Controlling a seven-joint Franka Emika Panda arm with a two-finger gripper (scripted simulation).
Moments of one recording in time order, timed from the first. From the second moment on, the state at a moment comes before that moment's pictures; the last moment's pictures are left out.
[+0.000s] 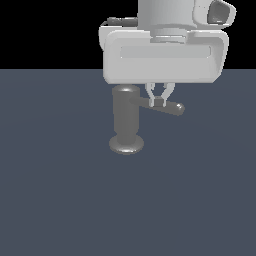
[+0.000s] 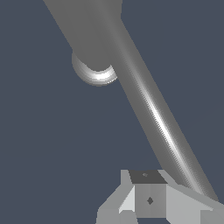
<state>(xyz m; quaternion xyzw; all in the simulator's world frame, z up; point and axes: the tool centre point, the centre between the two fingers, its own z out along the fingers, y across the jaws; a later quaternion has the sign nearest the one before) -0.150 -0.058 0.233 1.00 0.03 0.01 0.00</state>
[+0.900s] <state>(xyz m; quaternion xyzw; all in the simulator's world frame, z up) -0.123 -0.109 0.234 1.00 0.04 0.02 0.00</state>
